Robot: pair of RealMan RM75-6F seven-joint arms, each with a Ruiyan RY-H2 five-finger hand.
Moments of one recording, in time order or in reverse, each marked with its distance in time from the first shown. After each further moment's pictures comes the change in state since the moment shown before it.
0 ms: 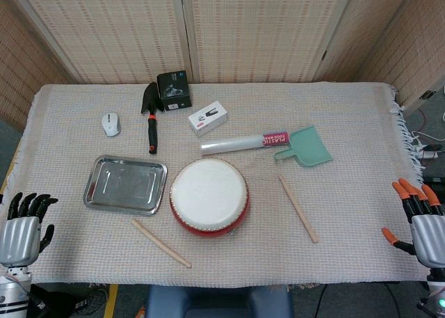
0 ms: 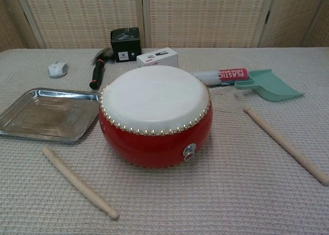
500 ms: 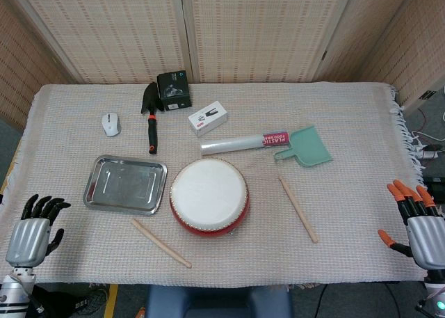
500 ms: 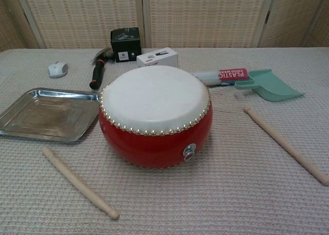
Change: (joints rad) left arm -0.029 0.038 0.034 0.001 0.065 -0.093 -0.098; right arm 0.001 0.002 -0.012 -0.007 -0.032 0.008 -0.002
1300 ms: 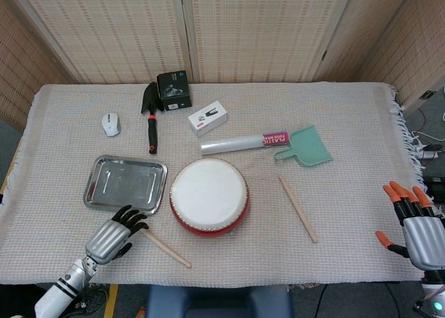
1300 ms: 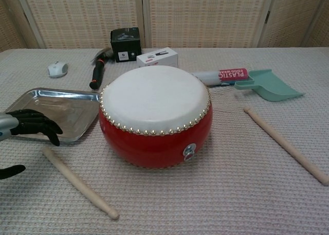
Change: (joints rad) left arm -0.241 -0.133 0.102 0.092 0.208 -0.335 -0.089; right arm 0.001 0.009 -0.007 -0.036 0.002 -0.008 -0.043
